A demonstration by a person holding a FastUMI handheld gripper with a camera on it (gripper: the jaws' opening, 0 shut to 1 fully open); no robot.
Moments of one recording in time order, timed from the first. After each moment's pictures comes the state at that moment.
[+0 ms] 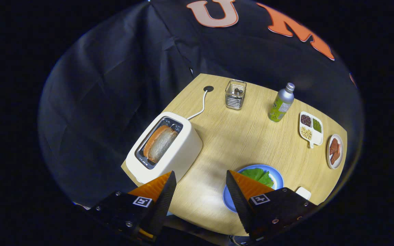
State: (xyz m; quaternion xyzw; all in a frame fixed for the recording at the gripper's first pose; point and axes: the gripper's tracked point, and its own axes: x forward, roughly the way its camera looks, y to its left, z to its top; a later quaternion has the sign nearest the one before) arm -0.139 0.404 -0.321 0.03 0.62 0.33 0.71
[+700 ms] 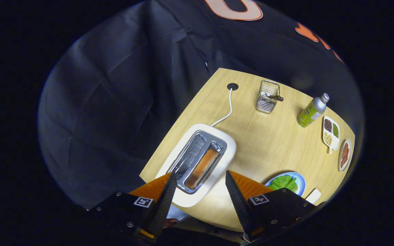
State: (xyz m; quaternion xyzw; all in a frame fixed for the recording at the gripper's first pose) arm -0.137 0.510 -0.319 0.04 0.67 0.34 0.66
